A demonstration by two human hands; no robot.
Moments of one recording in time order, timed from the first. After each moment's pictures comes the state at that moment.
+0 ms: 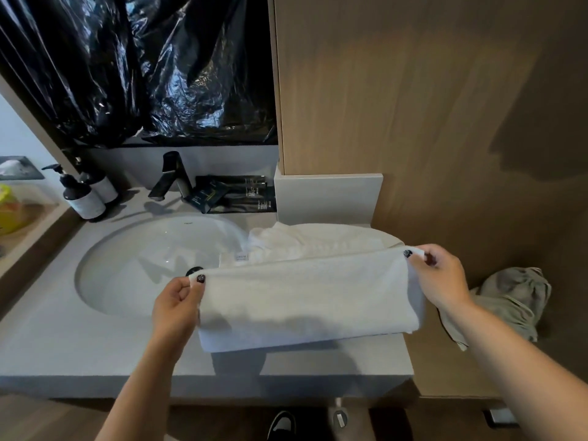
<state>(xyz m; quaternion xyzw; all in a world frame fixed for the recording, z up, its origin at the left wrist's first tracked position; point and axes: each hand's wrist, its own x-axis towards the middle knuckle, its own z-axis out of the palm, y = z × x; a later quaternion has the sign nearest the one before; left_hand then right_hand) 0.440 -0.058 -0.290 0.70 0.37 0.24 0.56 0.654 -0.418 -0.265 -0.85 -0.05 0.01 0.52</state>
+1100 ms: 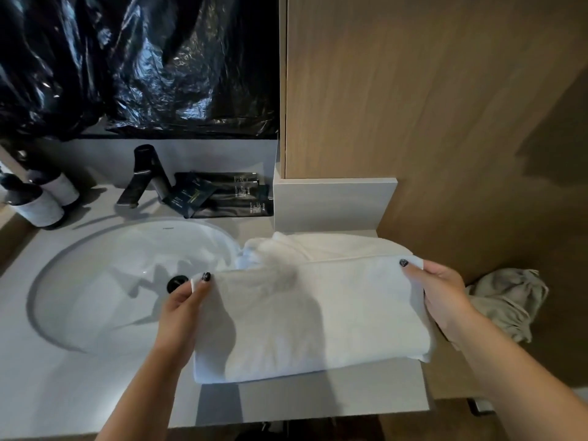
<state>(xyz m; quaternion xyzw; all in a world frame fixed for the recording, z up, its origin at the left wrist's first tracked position) 0.501 -0.019 -0.322 0.59 0.36 0.16 0.71 0.678 -0.382 -0.280 -0.70 0.10 0.14 0.69</state>
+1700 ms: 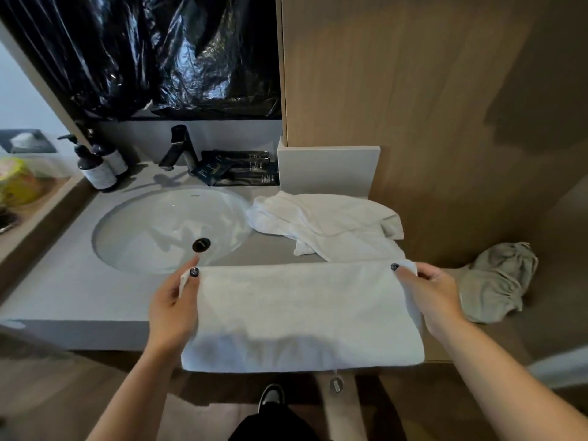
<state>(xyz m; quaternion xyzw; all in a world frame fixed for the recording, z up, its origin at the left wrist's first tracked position) 0.361 -0.094 -0.293 0.74 0.34 0.26 0.52 0.550 -0.440 -0.275 -0.76 0.08 0.12 0.64</state>
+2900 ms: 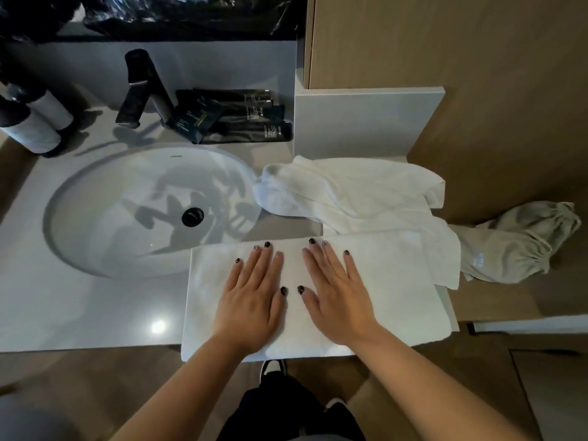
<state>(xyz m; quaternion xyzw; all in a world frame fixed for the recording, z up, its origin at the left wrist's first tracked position) 0.438 -0.086 -0.374 0.99 0.06 -0.03 0.10 0.525 -0.261 -0.377 -0.93 -0.36 0.06 0.07</state>
